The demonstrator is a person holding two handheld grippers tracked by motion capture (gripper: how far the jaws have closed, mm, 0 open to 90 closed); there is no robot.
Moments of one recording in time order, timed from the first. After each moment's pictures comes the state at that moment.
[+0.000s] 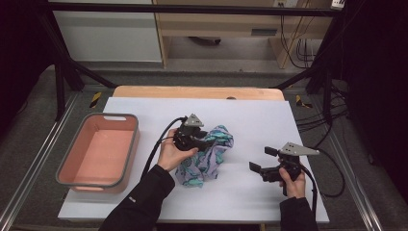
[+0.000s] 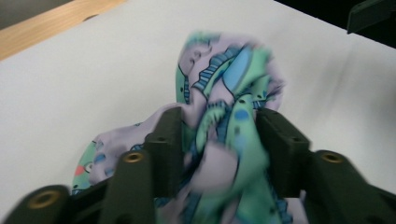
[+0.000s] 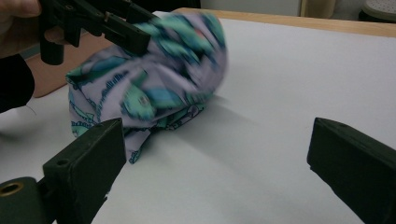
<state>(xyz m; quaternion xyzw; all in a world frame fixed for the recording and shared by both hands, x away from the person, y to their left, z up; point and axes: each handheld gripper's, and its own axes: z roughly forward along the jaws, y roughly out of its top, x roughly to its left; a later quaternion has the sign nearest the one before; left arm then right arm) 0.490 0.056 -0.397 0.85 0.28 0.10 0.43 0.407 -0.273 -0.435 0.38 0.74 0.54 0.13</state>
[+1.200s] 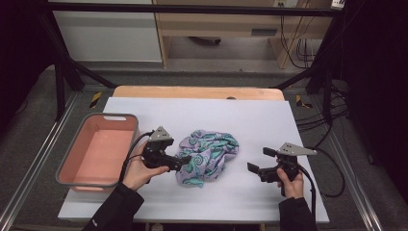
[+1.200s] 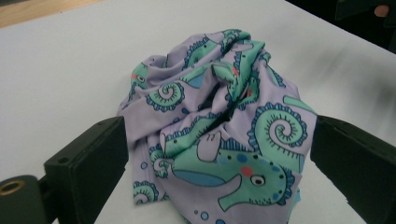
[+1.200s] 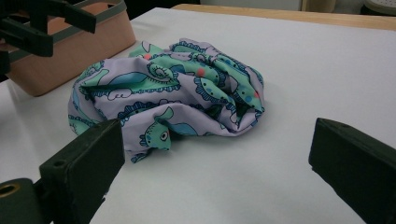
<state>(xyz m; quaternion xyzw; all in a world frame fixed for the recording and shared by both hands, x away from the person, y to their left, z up) 0.436 0.134 -0.406 0.82 0.34 0.10 0.45 0.408 -0.267 -0.437 0.38 0.75 0.53 0.13</state>
